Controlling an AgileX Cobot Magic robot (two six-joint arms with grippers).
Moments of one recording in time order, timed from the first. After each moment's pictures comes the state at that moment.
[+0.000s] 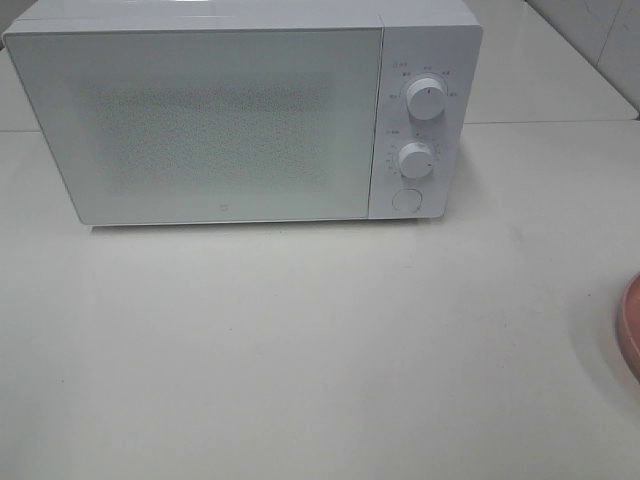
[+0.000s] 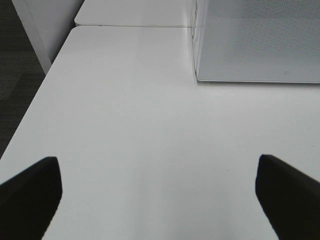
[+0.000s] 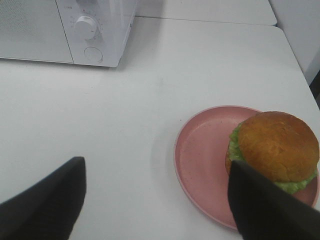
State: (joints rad) left arm -0.02 -0.01 -0.50 0.08 1.06 -0.05; right arm 0.09 0.00 -0.51 -0.05 1.02 0.02
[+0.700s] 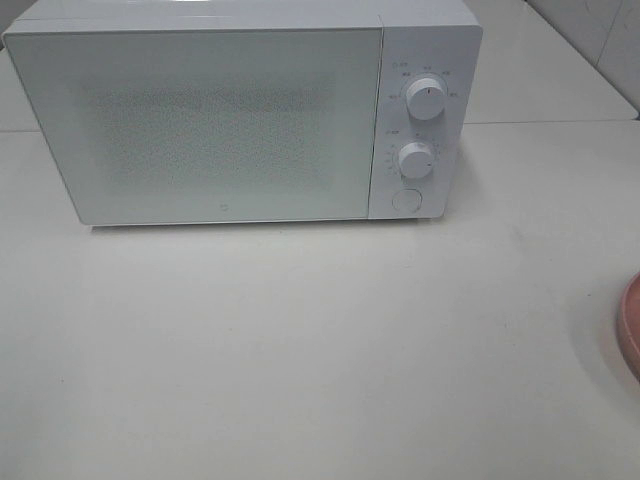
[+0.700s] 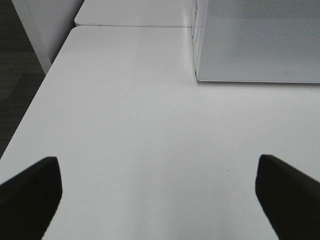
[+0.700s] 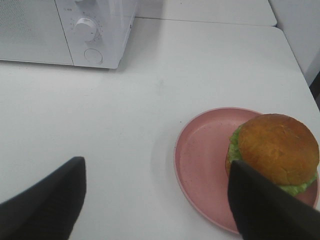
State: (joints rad) left arm -0.02 -0.01 -0.50 0.08 1.06 -0.05; right arm 0.09 0.05 -0.52 -0.05 0.99 0.02
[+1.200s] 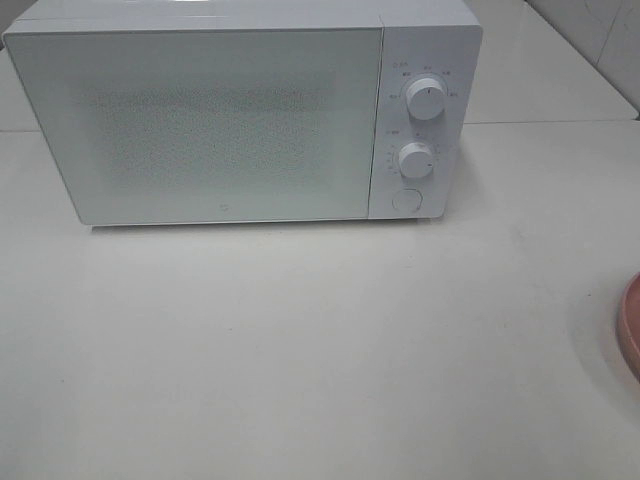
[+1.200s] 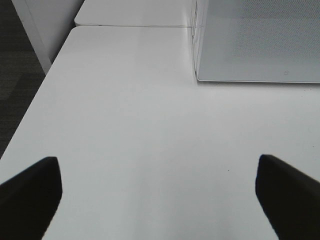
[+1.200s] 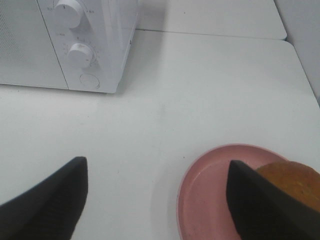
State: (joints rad) left arm -0.02 -0.01 -0.50 0.08 1.06 -0.05; right arm 0.09 0.42 -0.52 -0.05 0.64 0.02
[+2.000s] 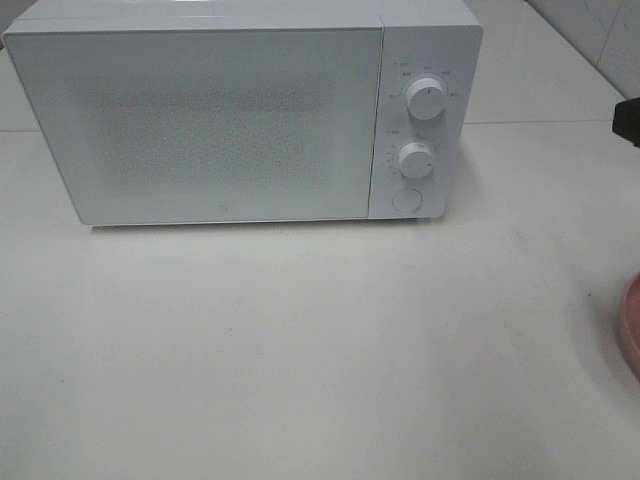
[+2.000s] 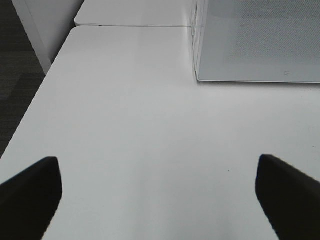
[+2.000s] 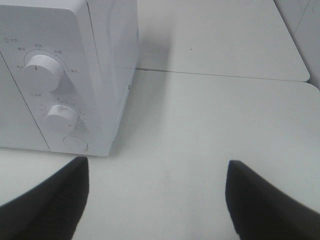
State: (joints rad) left arm -0.02 -0.01 -0.50 0.08 1.06 -0.05; right arm 0.09 0.95 -0.52 -0.05 0.03 0.02
